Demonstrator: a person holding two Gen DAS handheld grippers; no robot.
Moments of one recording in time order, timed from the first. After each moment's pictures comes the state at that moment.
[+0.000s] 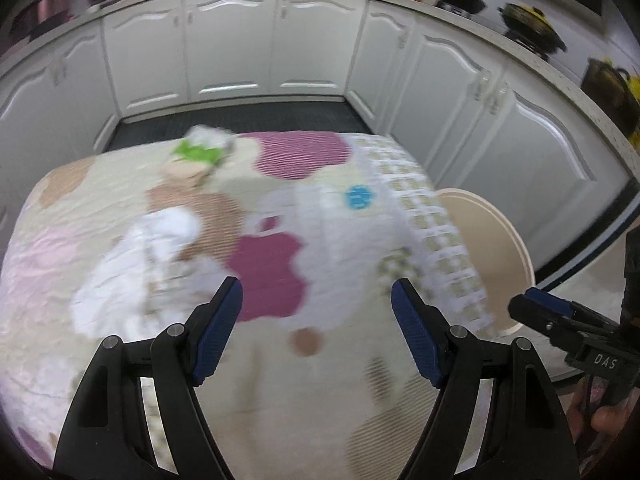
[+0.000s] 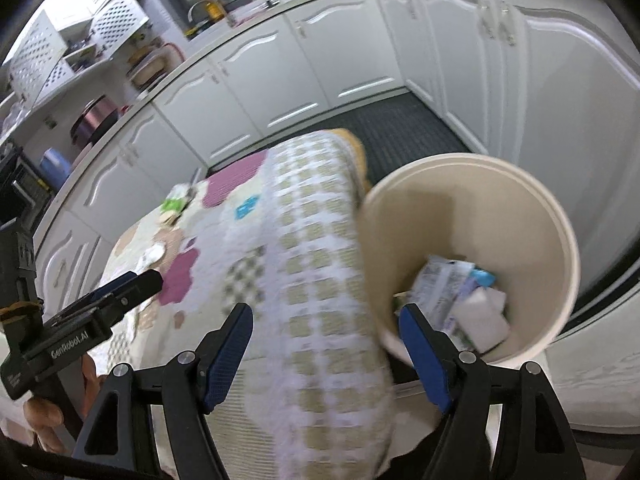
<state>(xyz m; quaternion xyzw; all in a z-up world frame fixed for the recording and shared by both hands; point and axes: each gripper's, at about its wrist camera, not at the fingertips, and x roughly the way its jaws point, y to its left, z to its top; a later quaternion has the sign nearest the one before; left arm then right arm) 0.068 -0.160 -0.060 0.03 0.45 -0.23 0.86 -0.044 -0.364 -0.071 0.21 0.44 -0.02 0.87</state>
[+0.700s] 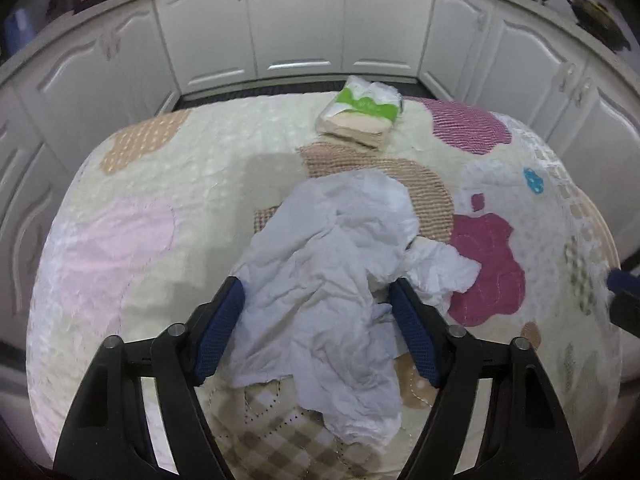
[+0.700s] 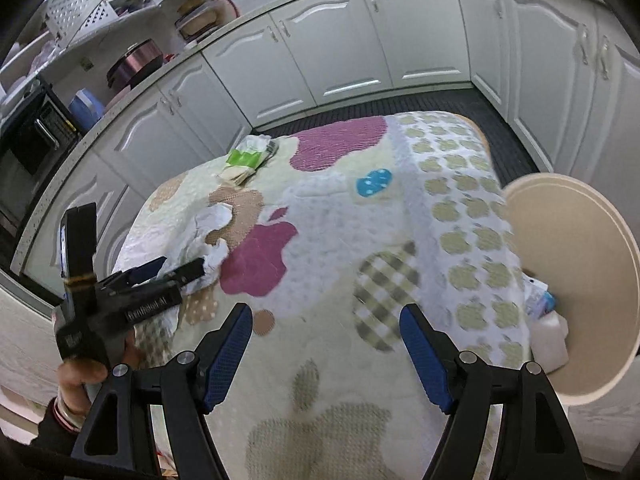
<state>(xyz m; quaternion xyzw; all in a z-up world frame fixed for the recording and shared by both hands) 0.125 -0.075 -0.115 0.07 0.48 -0.14 0.87 0.025 -0.268 -0.078 0.16 0.47 0.05 0.87</state>
